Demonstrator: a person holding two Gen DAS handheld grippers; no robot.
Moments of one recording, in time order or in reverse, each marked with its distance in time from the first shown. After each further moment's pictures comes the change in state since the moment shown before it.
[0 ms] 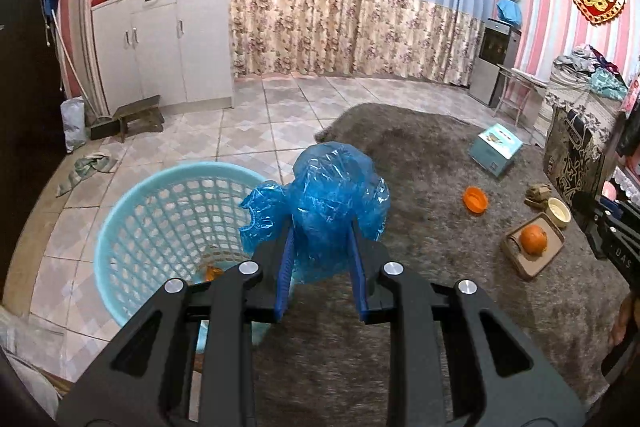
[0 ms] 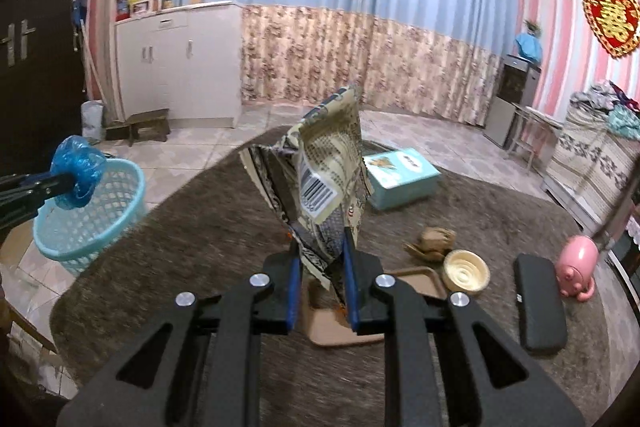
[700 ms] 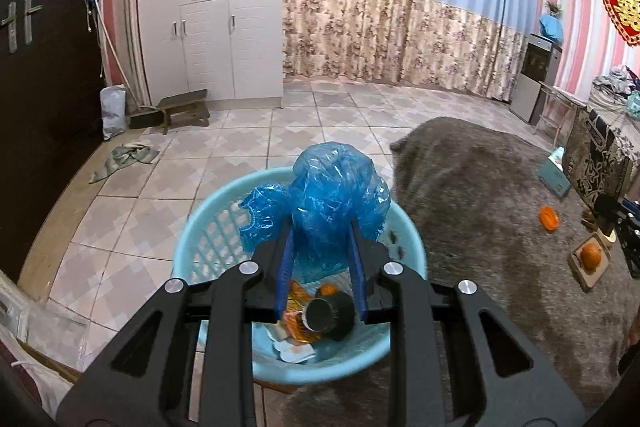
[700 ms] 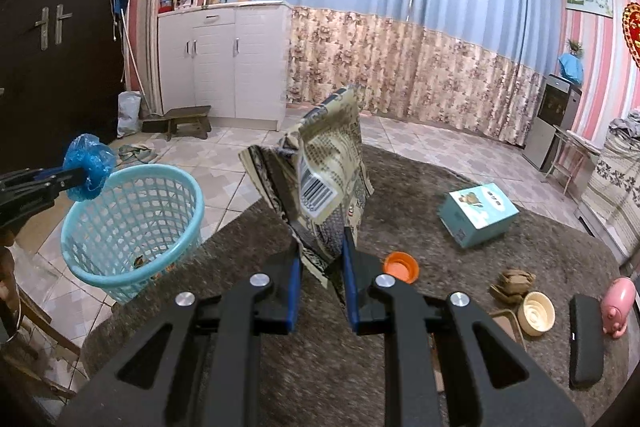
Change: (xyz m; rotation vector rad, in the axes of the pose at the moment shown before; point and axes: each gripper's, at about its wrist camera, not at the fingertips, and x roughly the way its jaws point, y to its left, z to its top) left arm 0.012 0.100 0.004 -0.076 -0.013 0.131; right arm 0.027 0.073 0.027 -0.077 -0.009 0.122
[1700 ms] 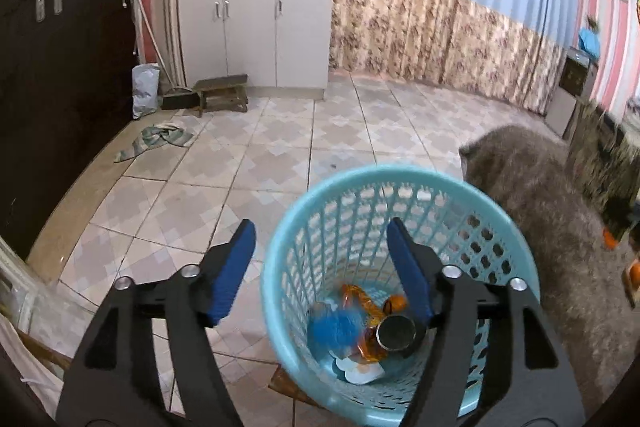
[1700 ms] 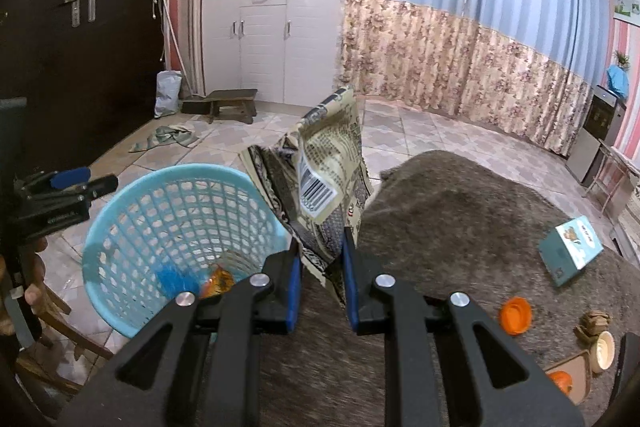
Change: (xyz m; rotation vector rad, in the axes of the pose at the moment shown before) left arm 0.046 0.088 0.001 -0.094 0.001 0.098; right arm 0.073 0.108 0.027 -0.071 0.051 0.149
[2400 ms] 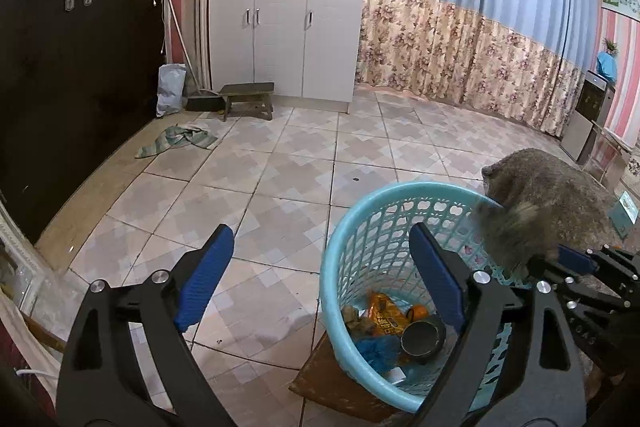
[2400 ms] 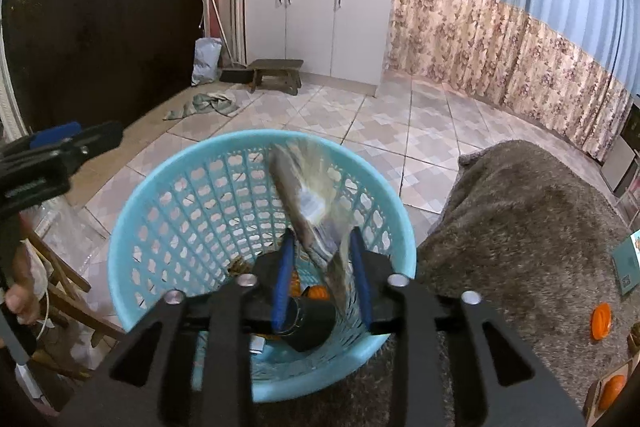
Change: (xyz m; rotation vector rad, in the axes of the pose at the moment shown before) left arm -0.012 0.030 -0.004 -0.053 -0.030 0.062; right arm 0.062 0.080 -0.008 -0.076 0.097 0.103
